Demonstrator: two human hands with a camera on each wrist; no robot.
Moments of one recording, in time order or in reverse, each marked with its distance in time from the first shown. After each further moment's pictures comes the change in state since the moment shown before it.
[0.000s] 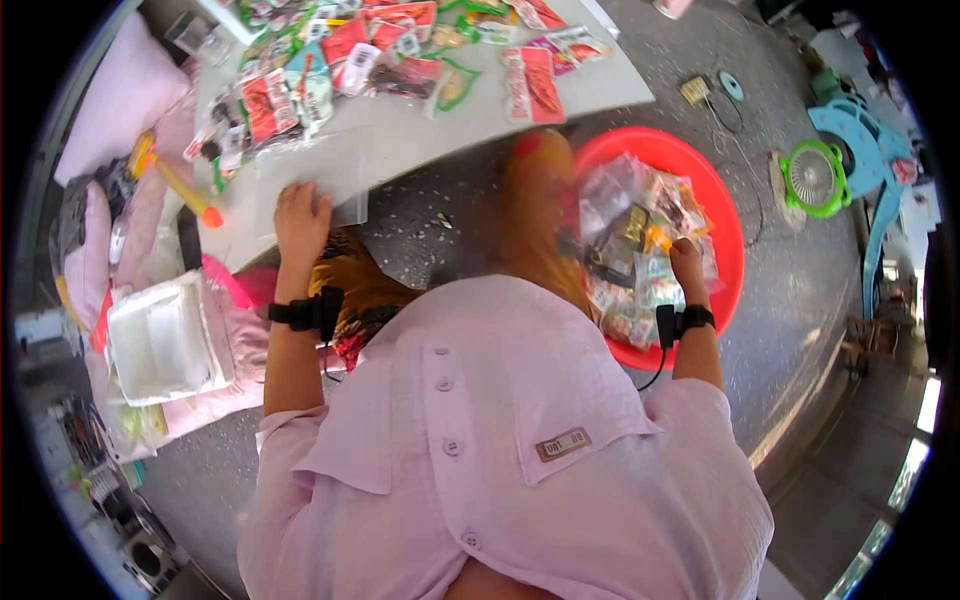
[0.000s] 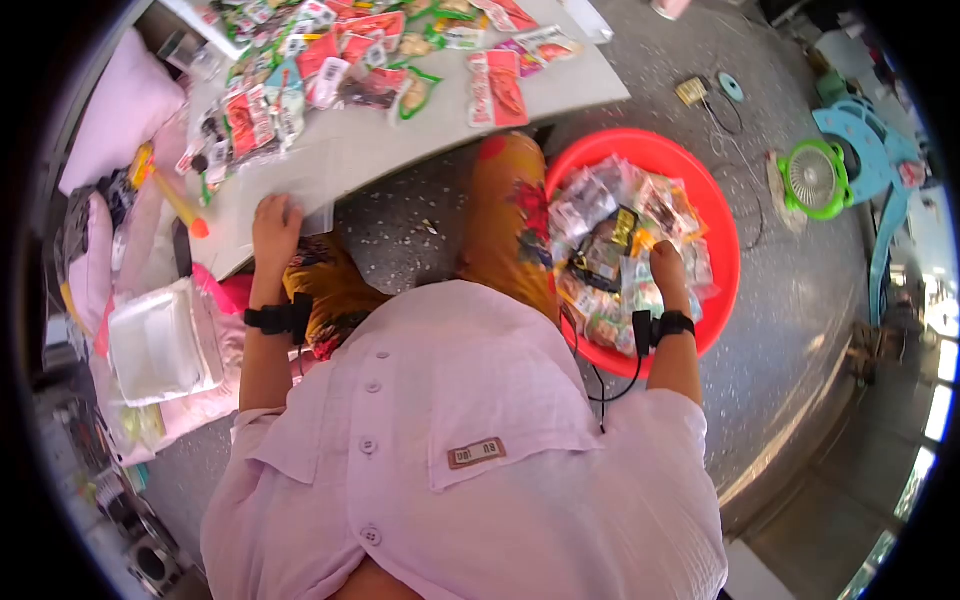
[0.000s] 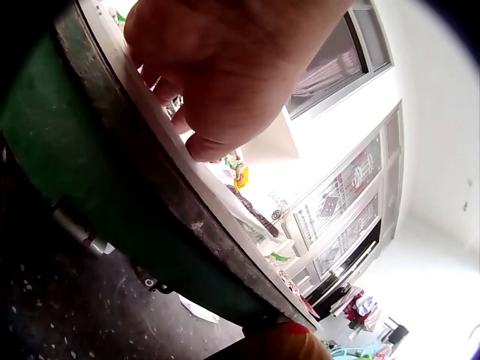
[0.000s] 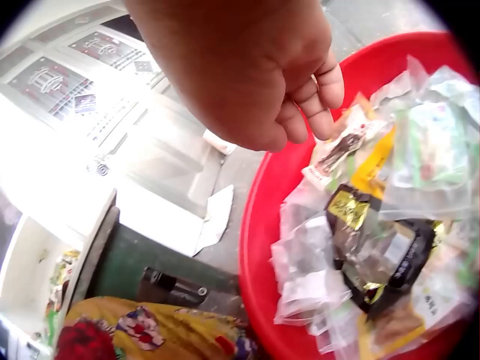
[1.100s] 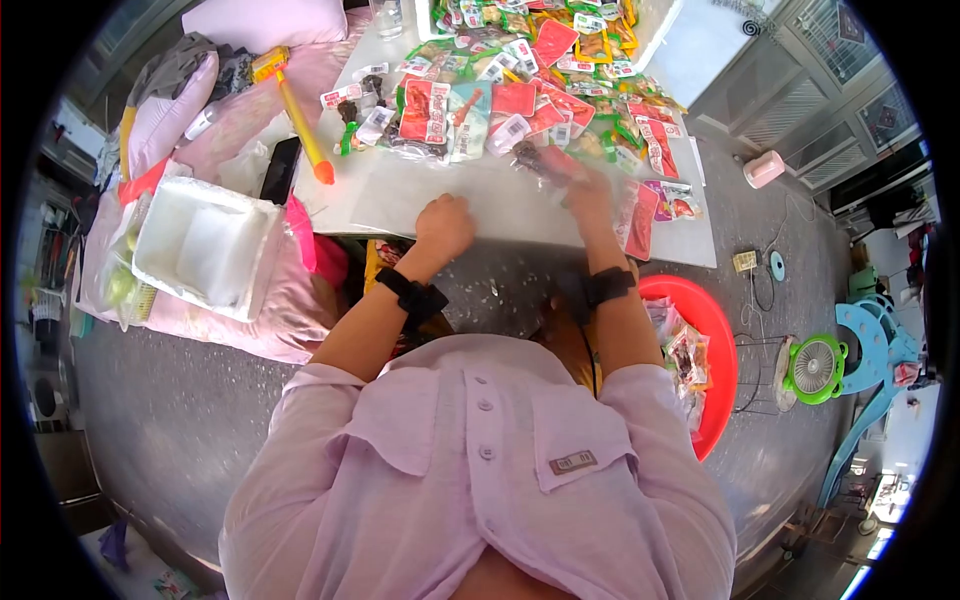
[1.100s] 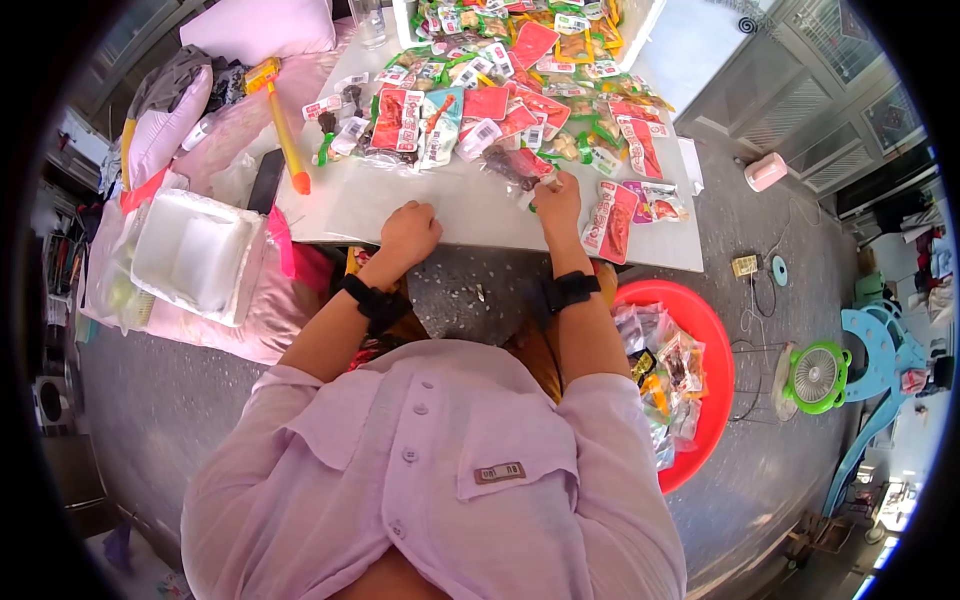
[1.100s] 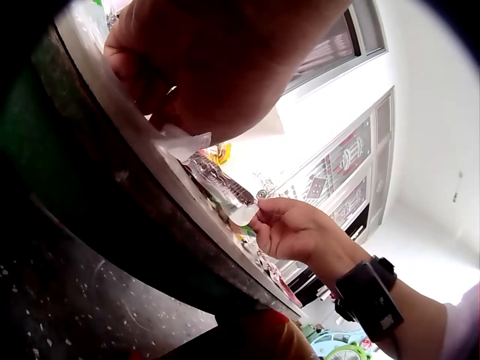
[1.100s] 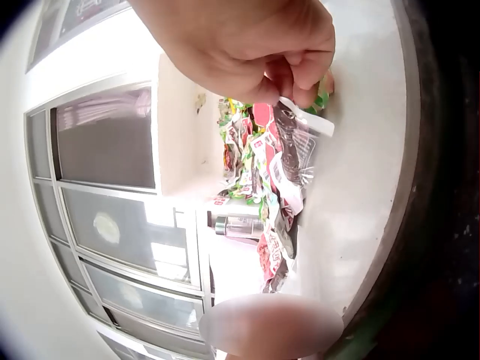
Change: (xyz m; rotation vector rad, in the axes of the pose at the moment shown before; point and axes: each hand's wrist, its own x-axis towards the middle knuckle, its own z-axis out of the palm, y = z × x) left_hand 0.028 0.055 0.000 -0.113 -0.095 -0.245; right_hand 0.104 -0.429 0.077 0.911 -0.247 -0.292
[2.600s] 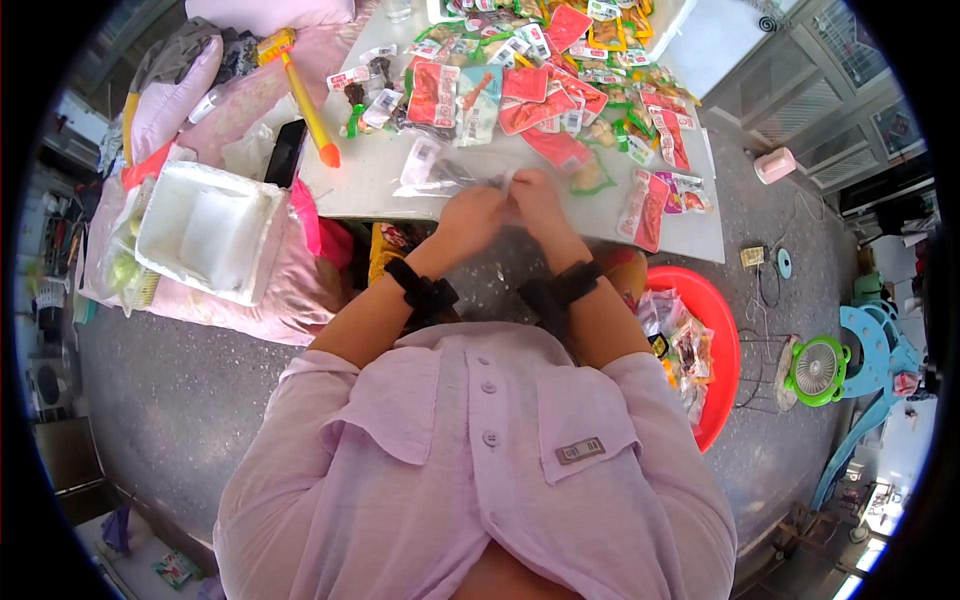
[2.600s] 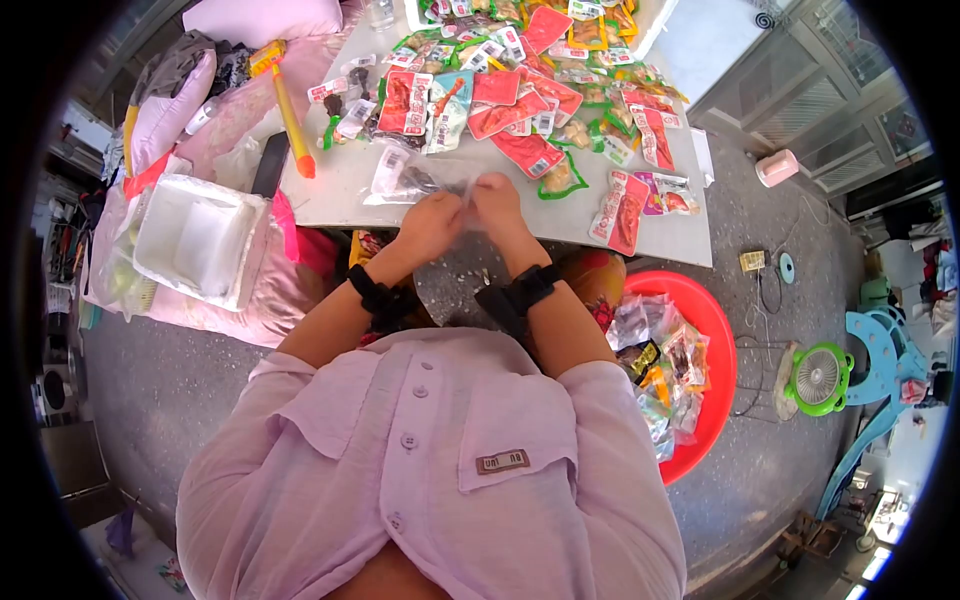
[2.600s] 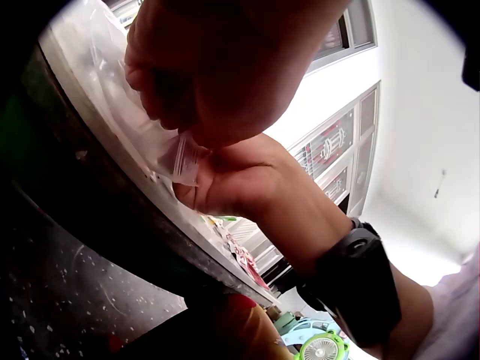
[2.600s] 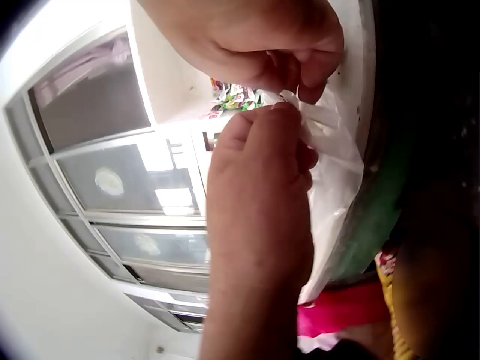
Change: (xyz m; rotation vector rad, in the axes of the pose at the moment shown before) left_hand -0.008 0.023 -0.010 -0.231 0.131 0.362; right_hand -0.043 -0.011 0.068 0.283 -0.464 0.168
